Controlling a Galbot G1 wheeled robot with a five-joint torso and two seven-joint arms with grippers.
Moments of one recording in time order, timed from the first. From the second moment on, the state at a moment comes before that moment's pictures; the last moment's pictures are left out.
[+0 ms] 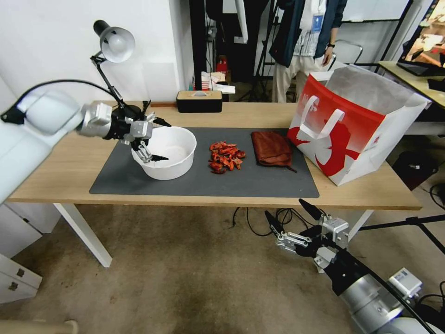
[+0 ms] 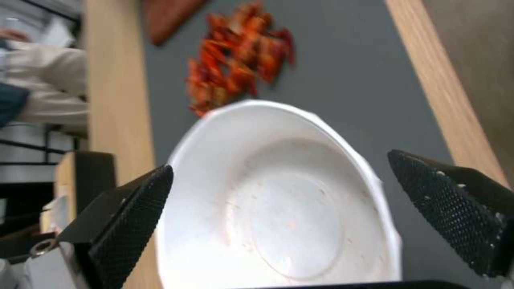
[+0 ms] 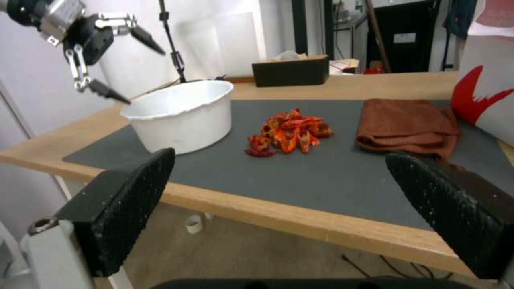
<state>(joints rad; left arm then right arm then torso) -0.05 -0.55 0.42 -1.55 -0.17 0.00 1.18 -1.86 1.38 0.65 2.50 0.36 -0.22 -0.34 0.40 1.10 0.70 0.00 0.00</state>
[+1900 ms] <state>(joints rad) -0.31 -0.66 0.90 -1.42 -0.08 0.08 1.17 -1.87 1.38 0.64 2.50 0.35 -0.19 -0.31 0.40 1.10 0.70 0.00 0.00</state>
